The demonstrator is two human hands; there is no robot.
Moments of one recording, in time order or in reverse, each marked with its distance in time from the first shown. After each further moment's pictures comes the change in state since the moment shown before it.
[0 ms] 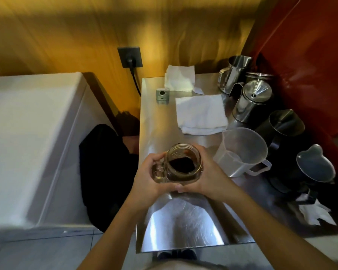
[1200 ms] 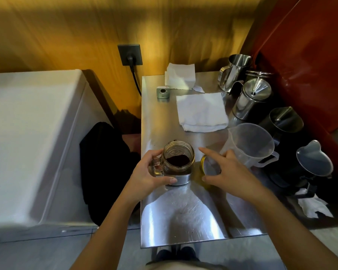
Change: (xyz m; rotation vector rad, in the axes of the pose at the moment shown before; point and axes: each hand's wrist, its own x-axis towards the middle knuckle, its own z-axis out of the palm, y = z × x) left_hand 0.009 -0.005 -0.021 0.121 -0.090 -0.047; right_hand -0.020 -0.008 -0.031 -0.546 -0.021 0.281
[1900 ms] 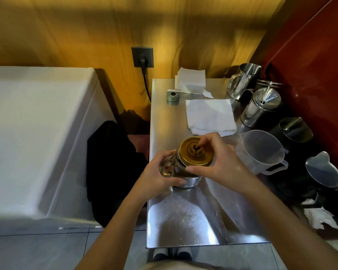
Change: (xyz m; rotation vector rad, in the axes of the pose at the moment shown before) left_hand 0.002 -0.003 -0.003 -0.021 -0.040 0.000; right_hand 0.008 -0.064 -0.010 0.227 0.091 -0.198
